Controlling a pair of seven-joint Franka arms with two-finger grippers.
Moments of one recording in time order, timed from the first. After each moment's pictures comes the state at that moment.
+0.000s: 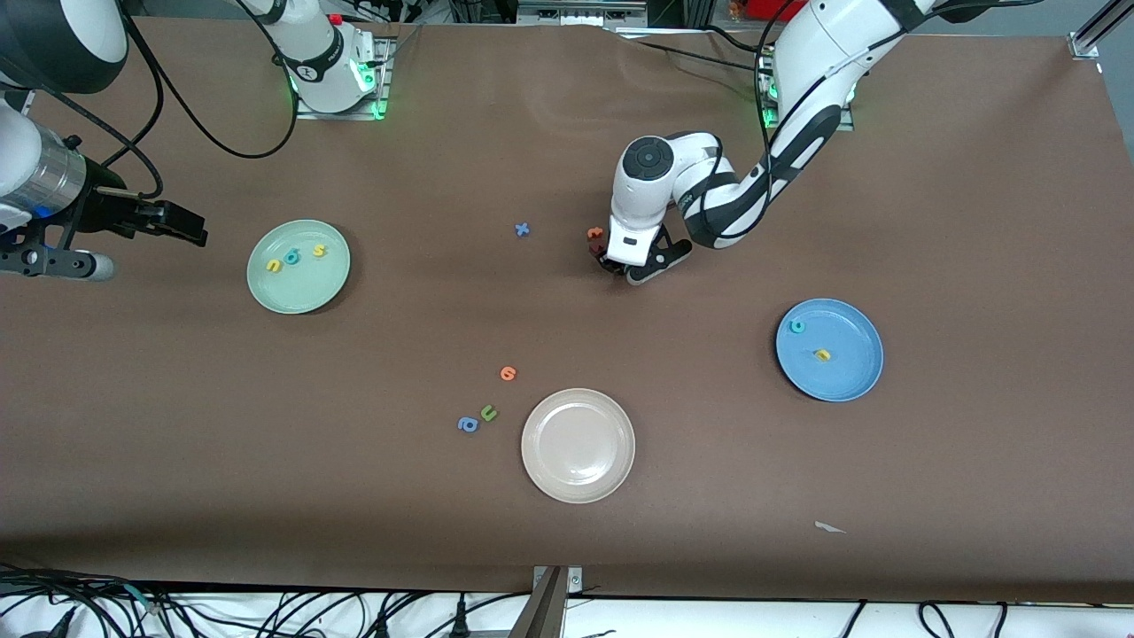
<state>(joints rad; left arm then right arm) -0.15 0.63 -0.61 -2.07 0.60 2.53 -1.74 0.41 0.10 -0.38 -1.62 0.01 1.58 0.12</state>
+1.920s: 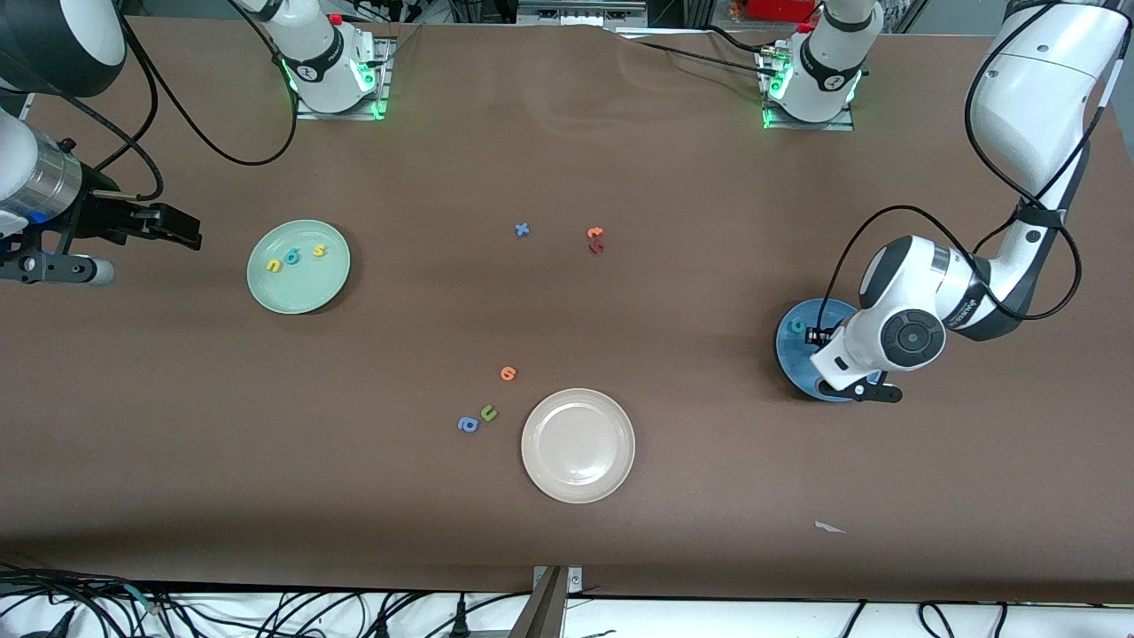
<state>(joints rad) 0.30 0.65 -0.49 -1.73 0.45 1.96 -0.30 0.13 0.11 -0.09 -1.58 -0.04 1.57 0.10</state>
